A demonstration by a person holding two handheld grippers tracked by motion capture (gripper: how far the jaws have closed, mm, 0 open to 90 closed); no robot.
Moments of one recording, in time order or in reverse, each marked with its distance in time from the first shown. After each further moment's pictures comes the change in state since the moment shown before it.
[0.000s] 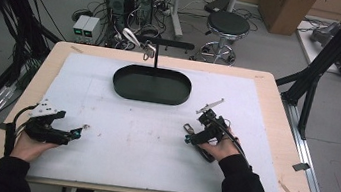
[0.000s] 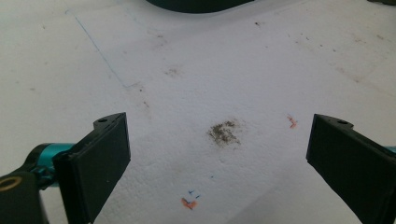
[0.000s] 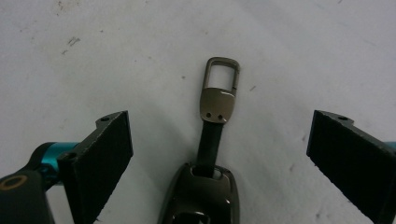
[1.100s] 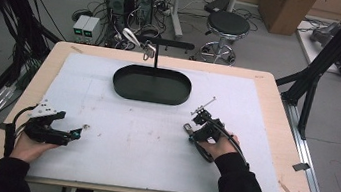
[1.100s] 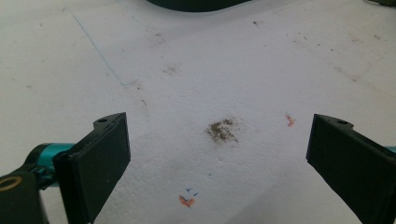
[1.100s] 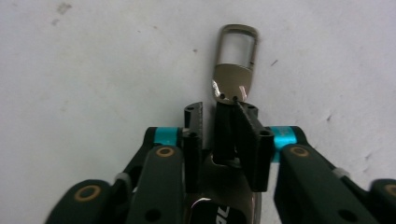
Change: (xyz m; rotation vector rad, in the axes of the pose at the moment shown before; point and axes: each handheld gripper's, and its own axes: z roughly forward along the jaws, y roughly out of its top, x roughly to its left) left arm 0.000 -0.001 0.000 0.001 -0.015 -0.010; right arm 0.009 0.008 0.005 0.151 -0.017 0.009
